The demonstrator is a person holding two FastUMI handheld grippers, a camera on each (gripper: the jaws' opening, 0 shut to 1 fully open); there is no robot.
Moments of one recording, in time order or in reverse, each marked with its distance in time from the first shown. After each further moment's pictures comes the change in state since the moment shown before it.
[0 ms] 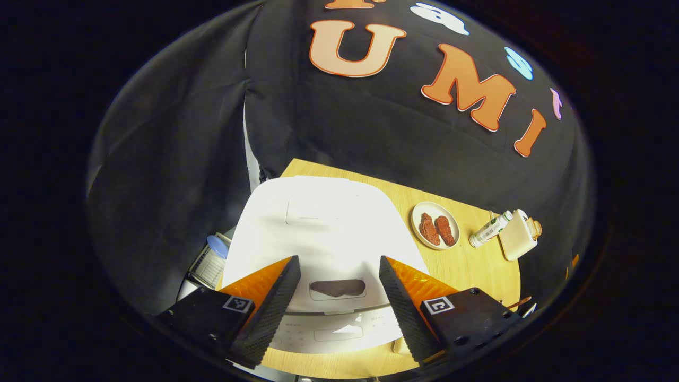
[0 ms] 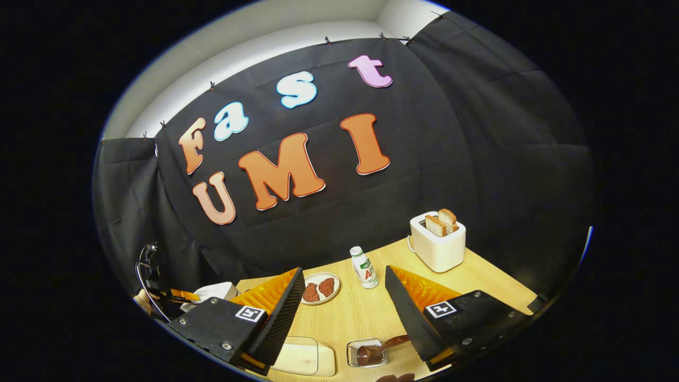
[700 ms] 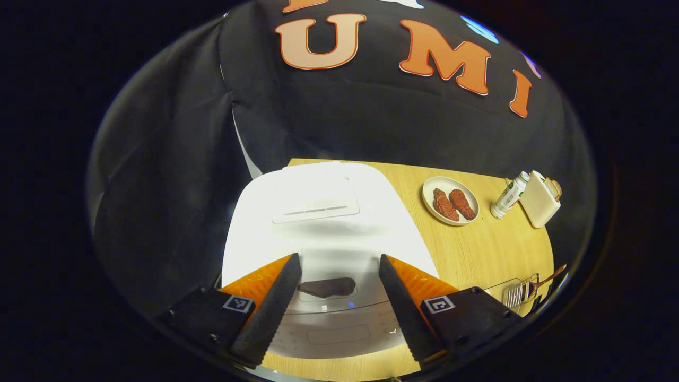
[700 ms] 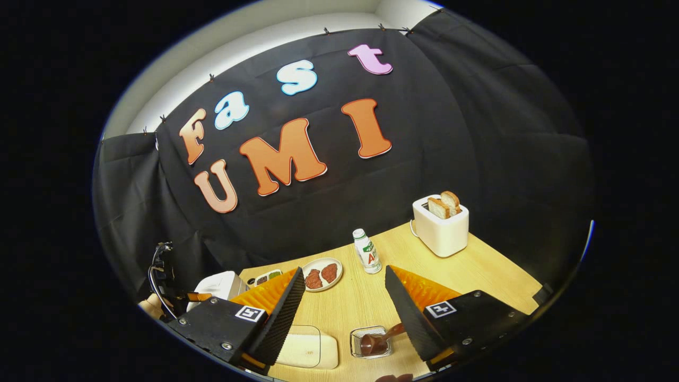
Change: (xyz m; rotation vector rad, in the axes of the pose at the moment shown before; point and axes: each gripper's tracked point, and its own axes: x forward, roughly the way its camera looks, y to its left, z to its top) left arm 0.021 -0.009 -0.020 0.192 -0.031 0.093; right arm -0.007 0.001 -0.029 0.007 0.070 0.006
